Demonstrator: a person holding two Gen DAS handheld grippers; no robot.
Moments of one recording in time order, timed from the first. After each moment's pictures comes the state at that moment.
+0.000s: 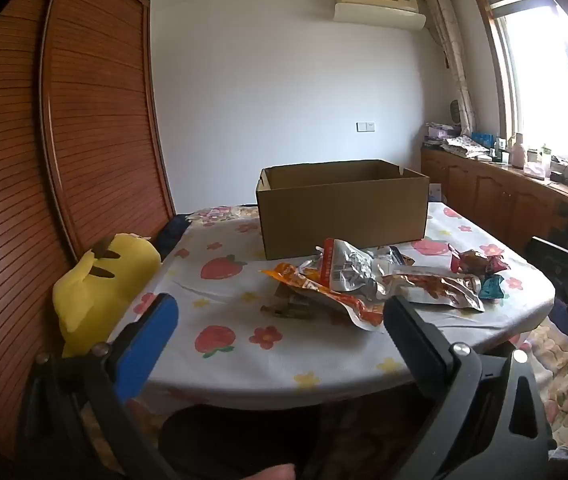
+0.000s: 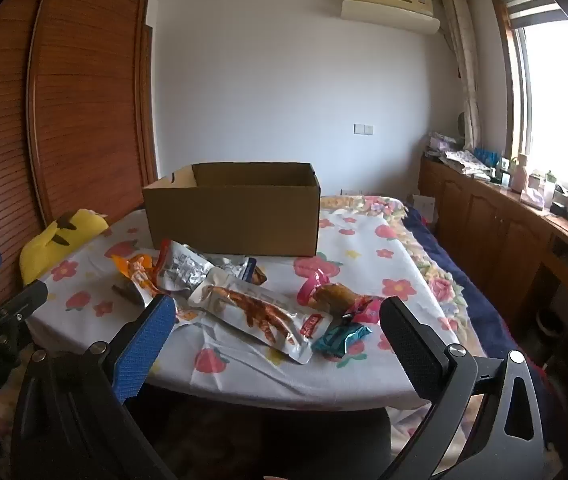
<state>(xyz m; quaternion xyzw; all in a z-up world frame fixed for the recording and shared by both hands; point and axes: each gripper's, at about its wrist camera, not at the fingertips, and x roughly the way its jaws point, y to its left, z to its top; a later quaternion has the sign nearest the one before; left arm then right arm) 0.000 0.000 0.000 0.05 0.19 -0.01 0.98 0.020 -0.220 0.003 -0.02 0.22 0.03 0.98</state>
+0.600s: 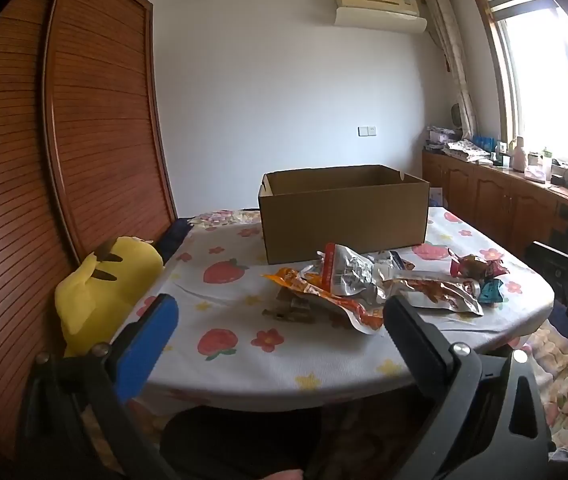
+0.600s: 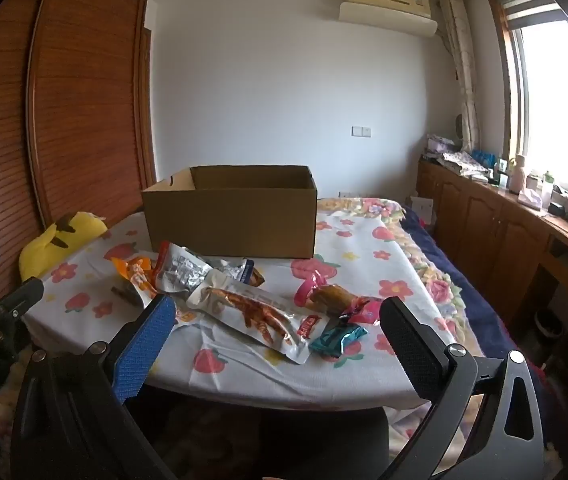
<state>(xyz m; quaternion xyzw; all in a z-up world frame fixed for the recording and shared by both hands) -0.002 0.002 0.008 0.05 0.19 -0.01 0.98 0.016 -0.222 0.005 -0.02 0.21 0.03 0.98</state>
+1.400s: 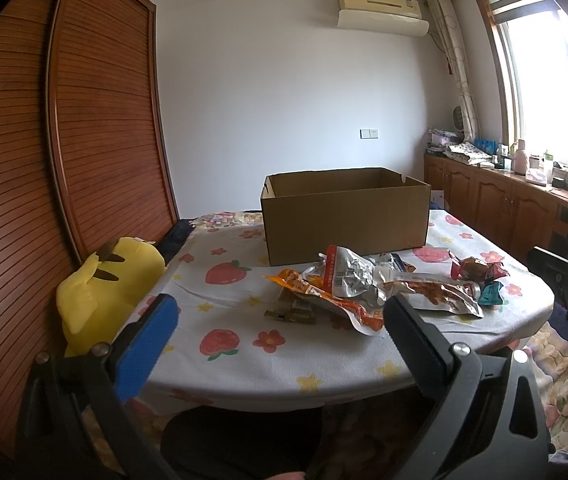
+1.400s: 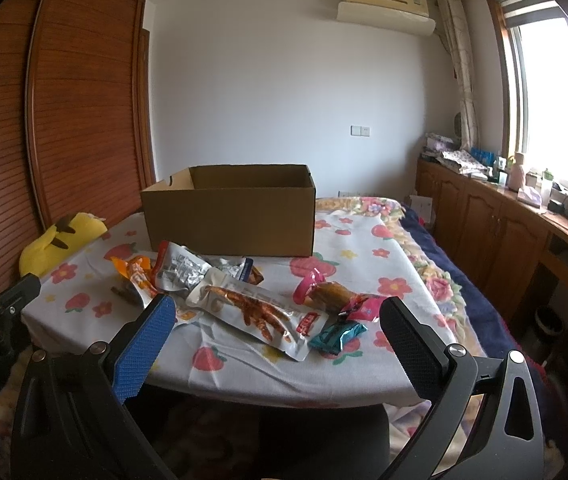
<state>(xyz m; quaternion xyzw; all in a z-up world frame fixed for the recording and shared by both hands) -0.005 0.002 0.009 0.04 0.18 0.00 0.98 0.014 -0.224 0.003 -0.02 0.21 0.03 0.98</state>
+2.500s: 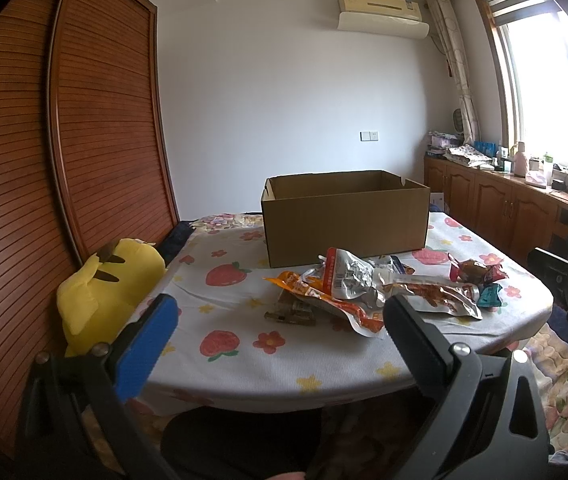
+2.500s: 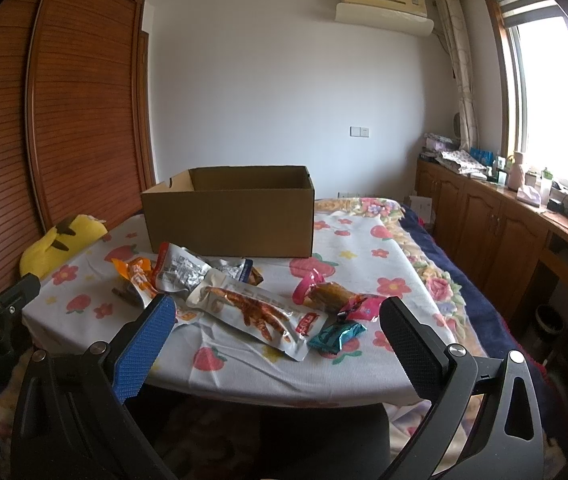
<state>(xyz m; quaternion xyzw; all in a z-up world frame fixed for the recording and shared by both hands) -0.007 0.000 0.011 0.05 0.18 0.00 0.98 0.010 -0.224 0.006 -0.01 0.21 0.03 0.98</state>
